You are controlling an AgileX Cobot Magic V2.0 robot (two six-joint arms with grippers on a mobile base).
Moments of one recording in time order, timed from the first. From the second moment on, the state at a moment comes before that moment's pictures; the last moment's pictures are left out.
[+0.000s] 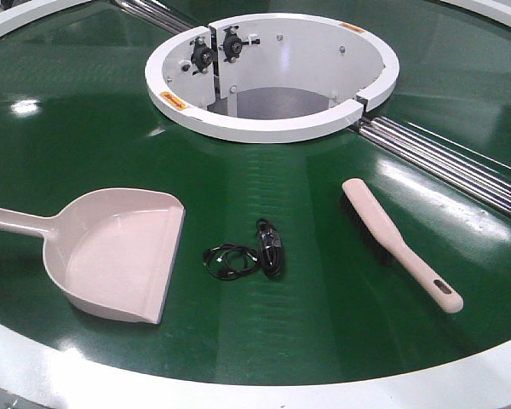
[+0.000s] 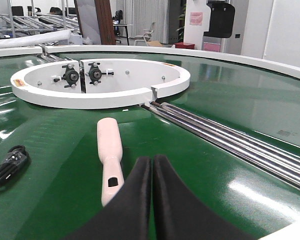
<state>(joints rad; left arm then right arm) -0.11 0.73 -0.54 0.15 0.51 -0.02 0.05 -0.01 0.03 -0.07 0.10 0.02</state>
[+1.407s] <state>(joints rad) -0.11 1.55 -1.40 0.16 1.14 1.12 0.05 -0.01 0.03 -0.07 0.10 0.02</state>
